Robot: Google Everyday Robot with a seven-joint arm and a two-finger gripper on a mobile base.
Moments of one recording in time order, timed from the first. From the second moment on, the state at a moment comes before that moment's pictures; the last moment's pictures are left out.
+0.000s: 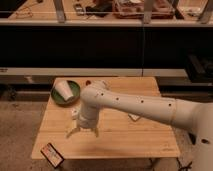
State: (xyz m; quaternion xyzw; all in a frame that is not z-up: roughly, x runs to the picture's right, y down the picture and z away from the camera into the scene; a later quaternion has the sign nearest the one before) arm -0.110 0.211 0.687 -0.18 -0.44 -0.64 0.60
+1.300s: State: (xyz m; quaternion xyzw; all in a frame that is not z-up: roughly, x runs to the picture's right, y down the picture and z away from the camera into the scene) arm -0.084 0.154 0.745 -0.15 -0.35 -0.66 0.64
